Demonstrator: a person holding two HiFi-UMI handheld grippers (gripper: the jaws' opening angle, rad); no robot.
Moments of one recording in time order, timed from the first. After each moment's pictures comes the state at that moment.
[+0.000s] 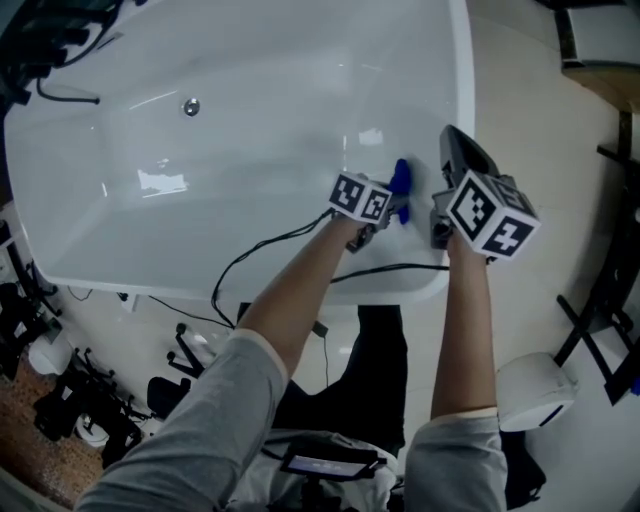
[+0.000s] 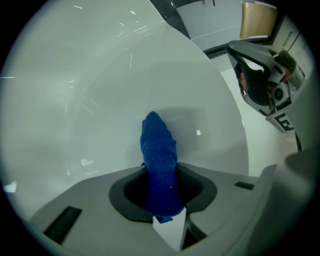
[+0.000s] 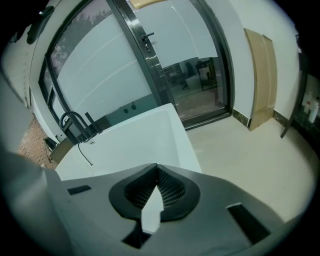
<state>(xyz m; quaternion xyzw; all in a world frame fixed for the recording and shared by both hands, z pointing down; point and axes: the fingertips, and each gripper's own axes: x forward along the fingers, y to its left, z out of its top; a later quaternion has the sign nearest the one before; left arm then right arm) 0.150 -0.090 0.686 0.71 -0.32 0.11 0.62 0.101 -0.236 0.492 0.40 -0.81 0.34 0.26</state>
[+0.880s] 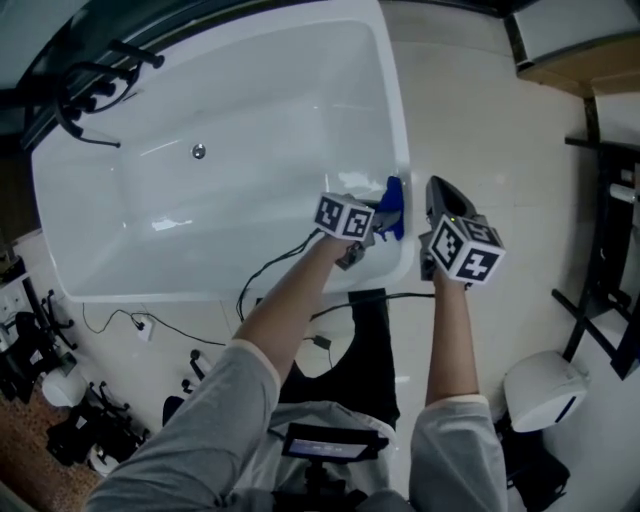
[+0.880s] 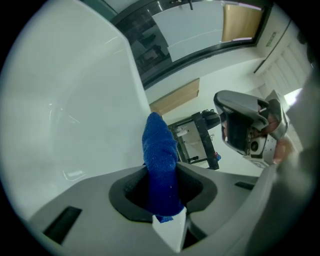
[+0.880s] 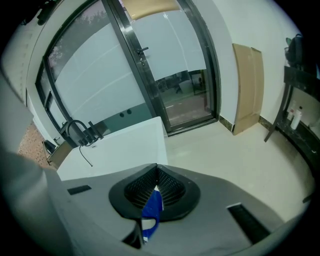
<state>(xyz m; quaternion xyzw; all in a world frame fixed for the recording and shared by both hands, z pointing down) 0.183 -0.113 0.553 0.75 -0.30 0.08 0.58 0.197 -0.201 0.415 0.43 -0.79 0.34 0.26</state>
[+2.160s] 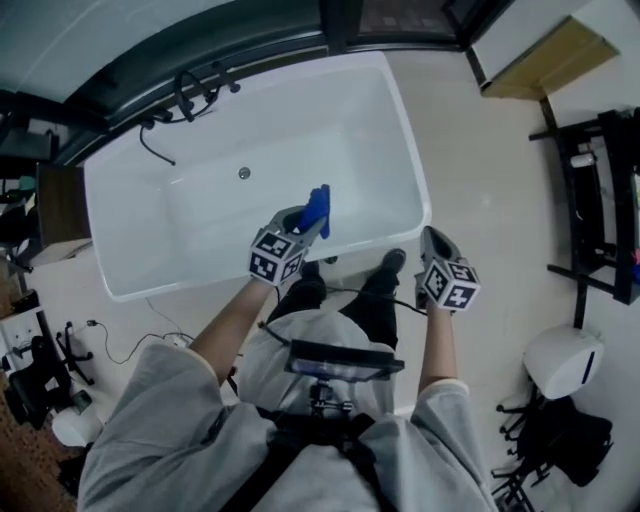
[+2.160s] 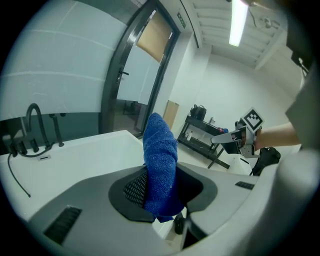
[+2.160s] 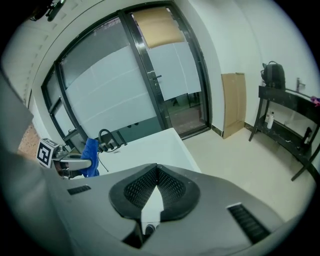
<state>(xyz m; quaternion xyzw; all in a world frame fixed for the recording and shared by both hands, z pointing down) -0.076 0.078 0.287 0.83 -0.45 0.18 0.27 0.169 0.044 0.269 0.48 -0.79 0.32 0.21</state>
